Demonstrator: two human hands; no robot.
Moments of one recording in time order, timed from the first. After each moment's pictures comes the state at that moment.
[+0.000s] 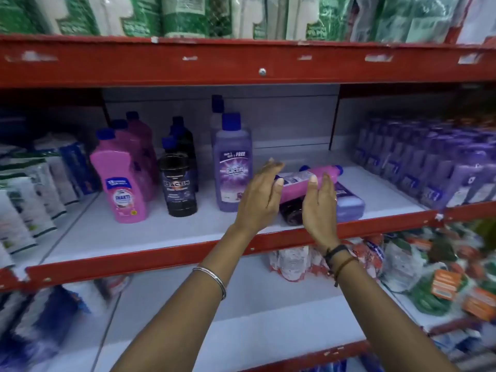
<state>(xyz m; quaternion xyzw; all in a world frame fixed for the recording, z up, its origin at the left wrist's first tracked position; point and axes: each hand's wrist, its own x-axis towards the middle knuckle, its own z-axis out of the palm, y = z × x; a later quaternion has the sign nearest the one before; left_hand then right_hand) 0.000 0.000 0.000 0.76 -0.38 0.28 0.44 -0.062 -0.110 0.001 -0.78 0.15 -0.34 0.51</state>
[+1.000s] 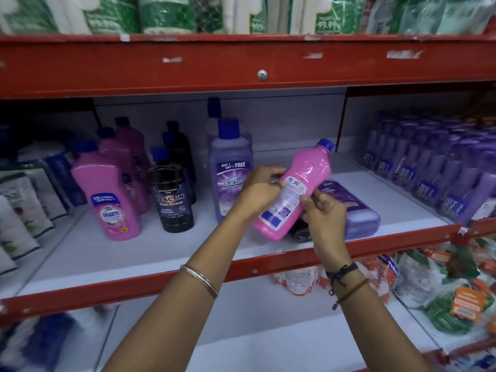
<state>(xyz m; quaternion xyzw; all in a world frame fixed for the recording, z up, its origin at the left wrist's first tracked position) 0.040 -0.017 0.050 0.81 -0.25 0.02 0.52 -0.031 -0.124 -0.006 -0.67 0.10 -0.34 0.65</state>
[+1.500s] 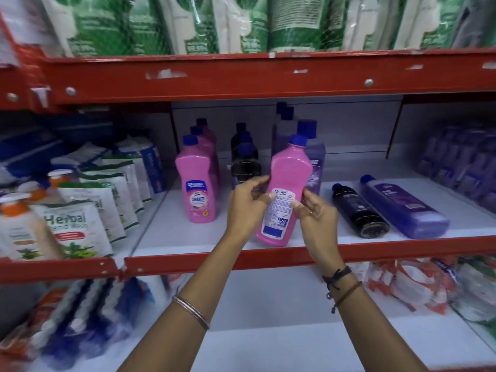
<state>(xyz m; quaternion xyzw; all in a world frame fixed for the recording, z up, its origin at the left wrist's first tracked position) -0.001 0.152 0.032 0.74 -0.16 0.14 0.63 -0.037 0.026 -0.002 -0.67 -0.03 -0.30 0.67</state>
